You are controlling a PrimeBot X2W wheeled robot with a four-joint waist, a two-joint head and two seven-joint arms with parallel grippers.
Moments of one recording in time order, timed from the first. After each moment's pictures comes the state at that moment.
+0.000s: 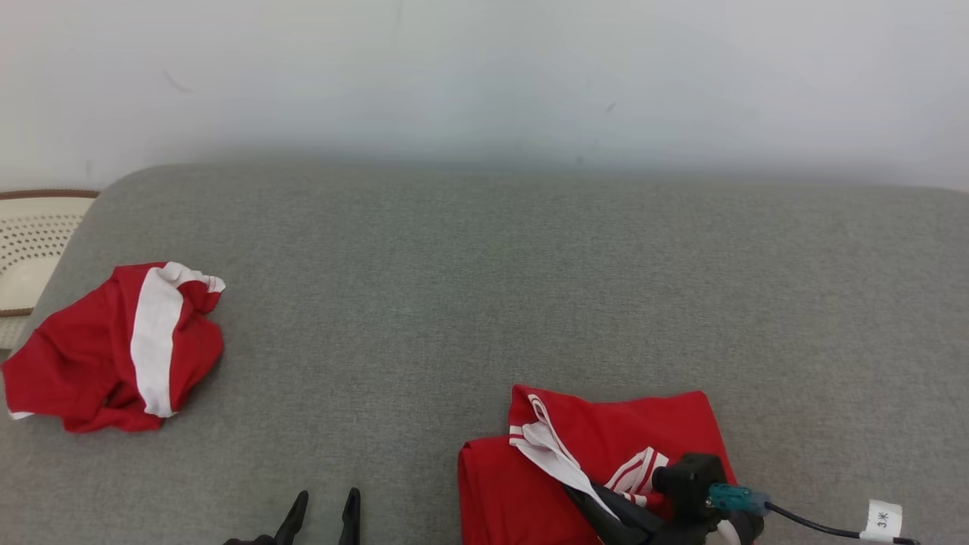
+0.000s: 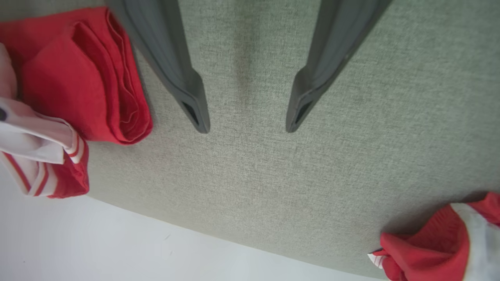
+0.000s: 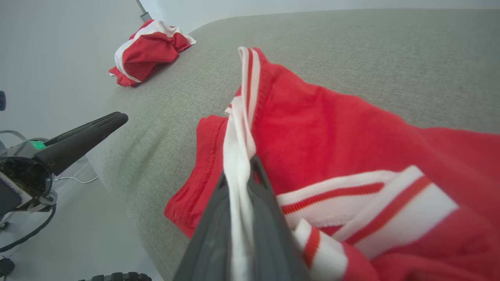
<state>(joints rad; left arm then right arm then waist) -0.12 0.05 -0.21 0.37 -0.31 0.01 -0.26 -0.32 -0.43 1.00 0.28 0.75 0.13 -0.13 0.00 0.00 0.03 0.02</state>
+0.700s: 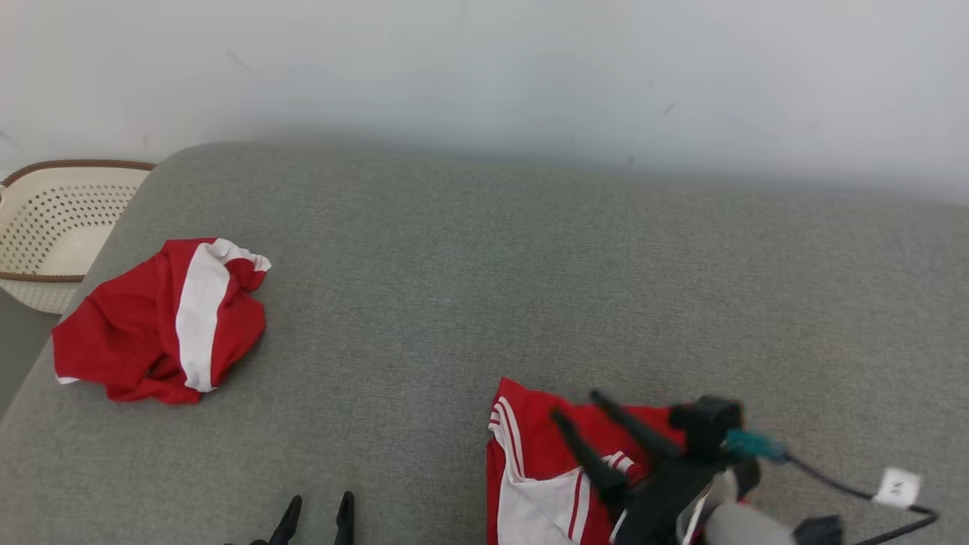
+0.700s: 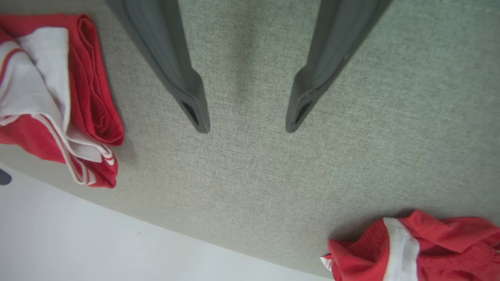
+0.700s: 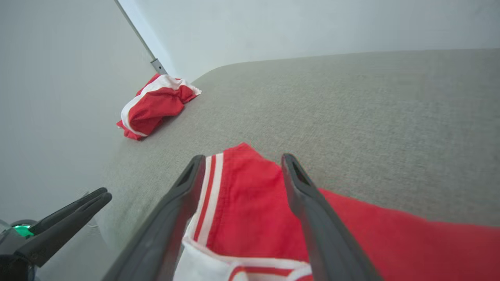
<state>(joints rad) -0.11 0.05 -0.21 0.37 -0.31 0.03 -0.26 -0.45 -0.34 1.04 0.45 0.85 0.13 -0.26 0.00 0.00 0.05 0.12</state>
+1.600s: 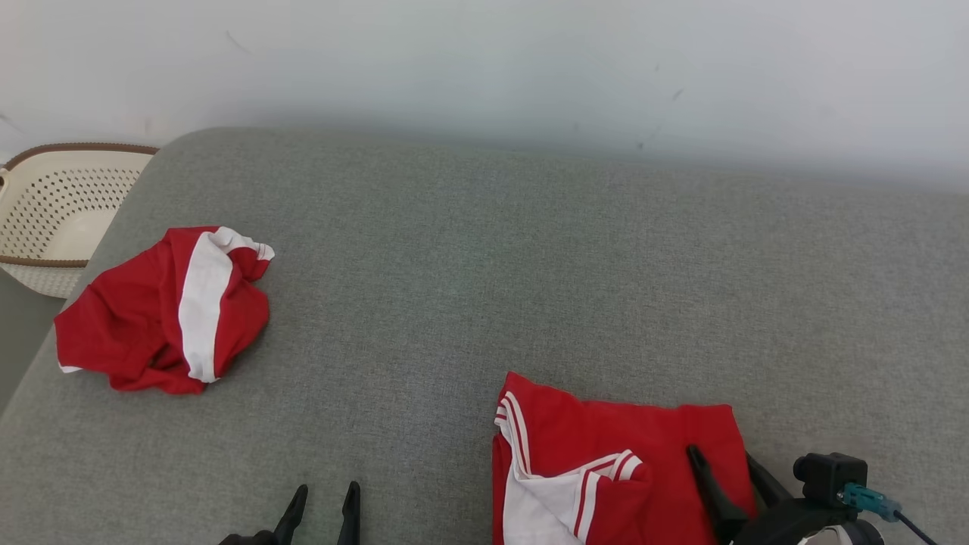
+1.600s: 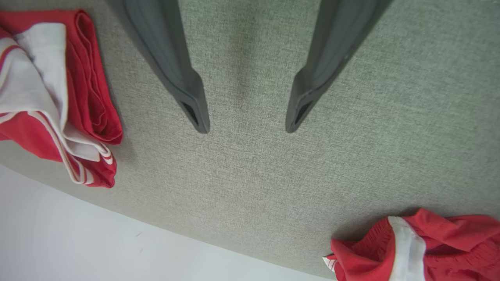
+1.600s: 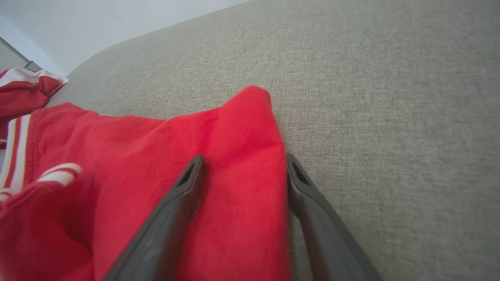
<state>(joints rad) -0.13 0.05 -0.22 0.36 -0.31 0.03 -0.26 -0.27 -0.38 0.67 0.58 0.78 0.13 -0.26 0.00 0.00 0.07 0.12</state>
